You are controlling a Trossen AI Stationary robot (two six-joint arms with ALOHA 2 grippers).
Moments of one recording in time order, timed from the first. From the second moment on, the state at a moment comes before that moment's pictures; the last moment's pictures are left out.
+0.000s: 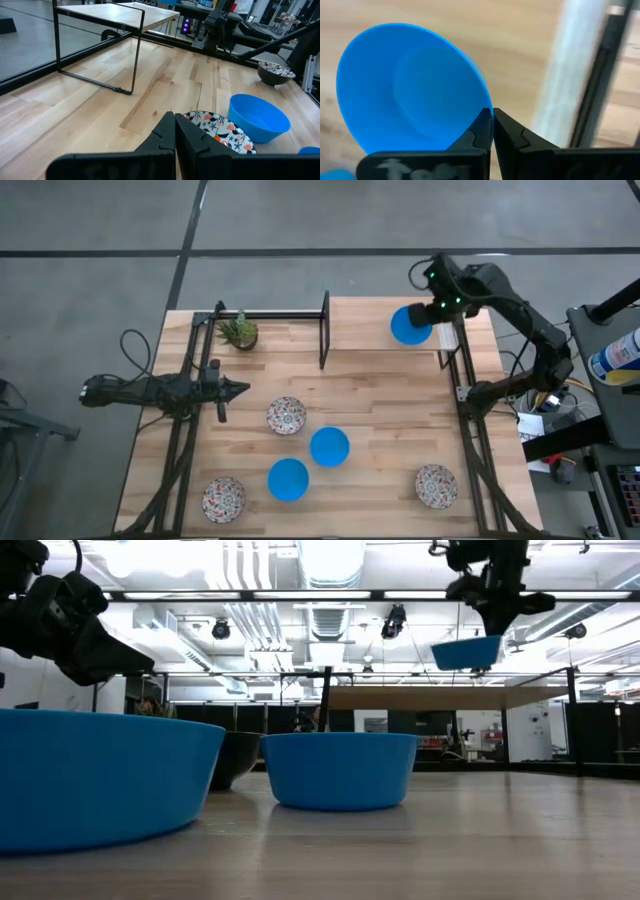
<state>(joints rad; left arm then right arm) -0.11 0.05 0.11 -0.33 -0.36 -0.27 -0.84 1.36 1.51 -1.44 0.05 0.53</state>
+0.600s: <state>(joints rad) -0.11 0.05 0.11 -0.33 -0.36 -0.27 -1.07 1.47 1.51 -1.38 -0.03 0.48</state>
